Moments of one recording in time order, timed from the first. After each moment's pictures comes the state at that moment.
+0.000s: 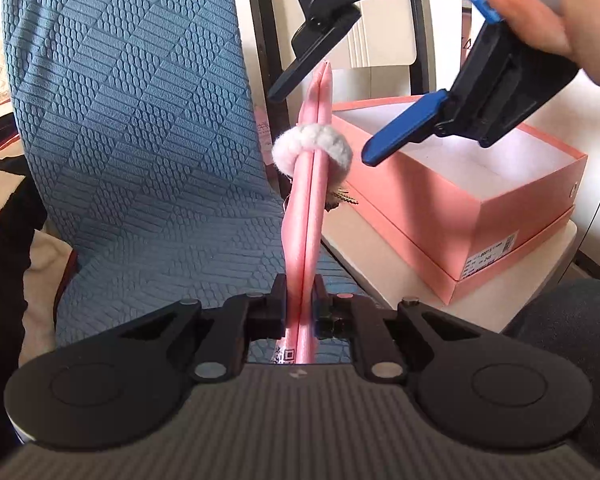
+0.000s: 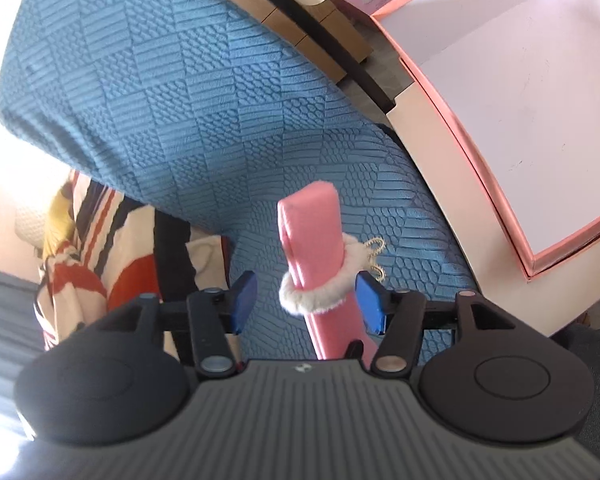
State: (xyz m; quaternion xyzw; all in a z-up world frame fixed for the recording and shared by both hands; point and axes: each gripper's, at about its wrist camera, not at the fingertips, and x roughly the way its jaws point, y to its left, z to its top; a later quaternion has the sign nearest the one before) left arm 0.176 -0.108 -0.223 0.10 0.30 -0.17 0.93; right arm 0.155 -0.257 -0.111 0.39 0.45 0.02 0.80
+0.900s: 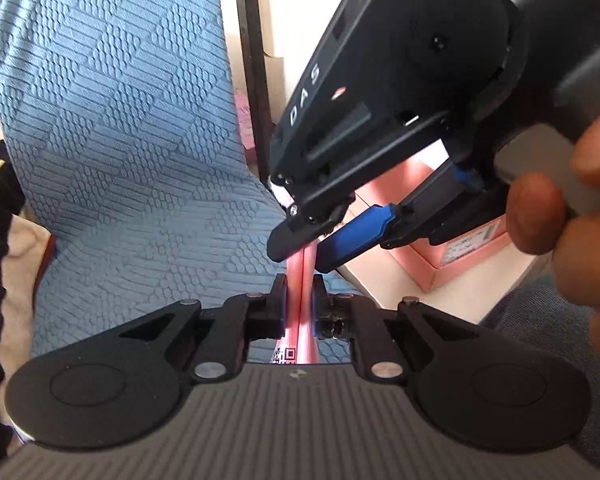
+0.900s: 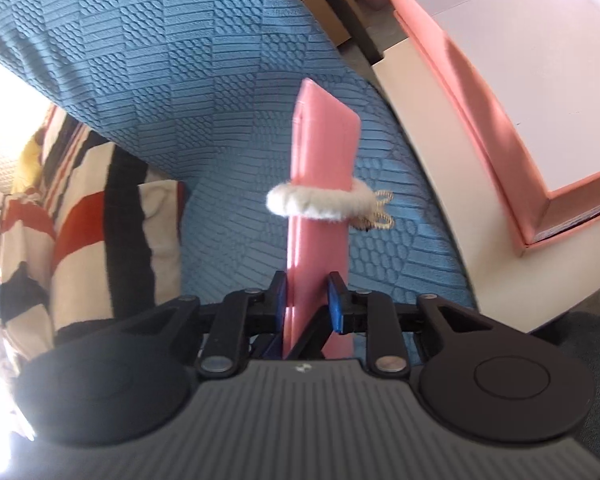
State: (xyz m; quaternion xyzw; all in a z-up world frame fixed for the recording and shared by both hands) left arm 0.179 -0.111 -0.227 0.08 0.33 -0.20 0.92; right arm 0.149 -0.230 -0.165 0.32 0.49 0.02 0.81
